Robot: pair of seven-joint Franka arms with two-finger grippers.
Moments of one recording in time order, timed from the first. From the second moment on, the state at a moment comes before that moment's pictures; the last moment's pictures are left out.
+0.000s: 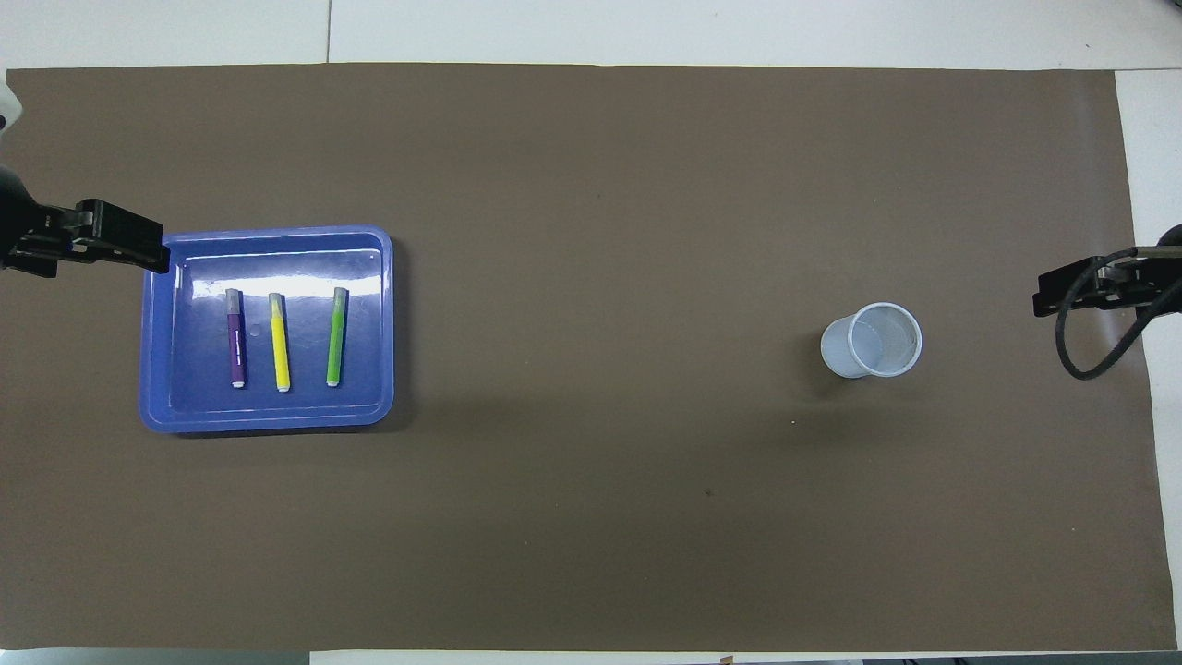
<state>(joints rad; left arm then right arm) -0.18 0.06 0.05 -1.44 -0.01 1.48 -0.08 -0.02 -0.03 -0.07 -1.73 -0.03 1.63 -0.02</state>
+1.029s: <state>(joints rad) -0.18 0.06 0.04 -1.45 -0.01 1.48 -0.08 -0.02 -0.03 -0.07 -1.73 -0.03 1.63 -0.02</state>
